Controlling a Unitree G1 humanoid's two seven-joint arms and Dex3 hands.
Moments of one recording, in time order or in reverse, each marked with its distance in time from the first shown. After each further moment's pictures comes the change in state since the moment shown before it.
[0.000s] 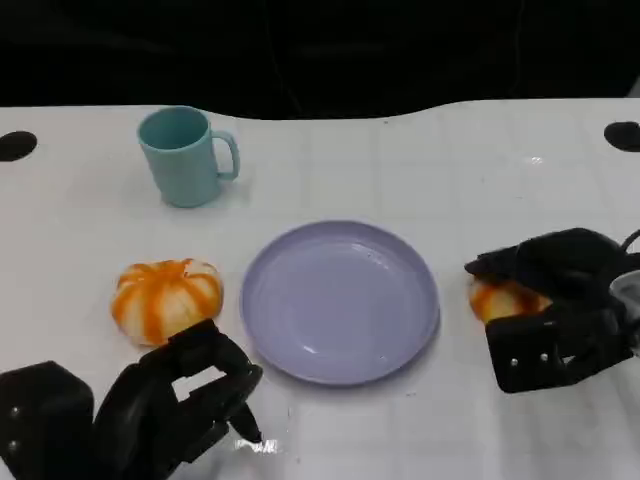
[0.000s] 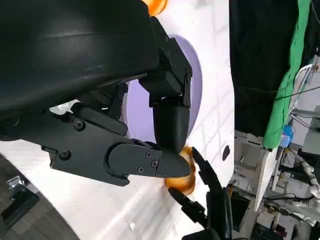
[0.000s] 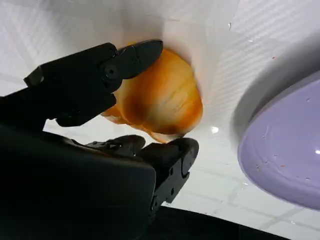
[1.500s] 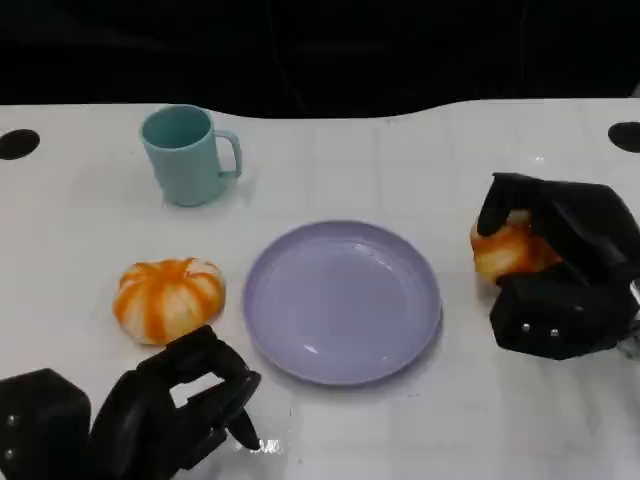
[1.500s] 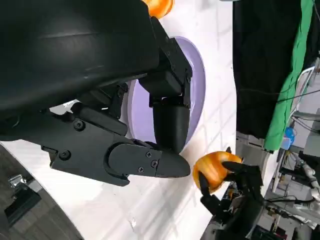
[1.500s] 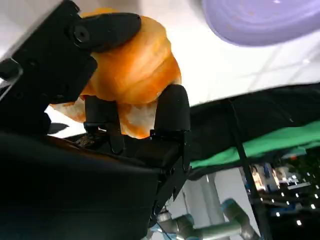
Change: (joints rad) left arm 0.020 0.002 0.000 -0.010 -0.006 -0.004 -0.001; right arm -0.102 0.093 -0.085 0.373 0.152 -0.337 -0.613
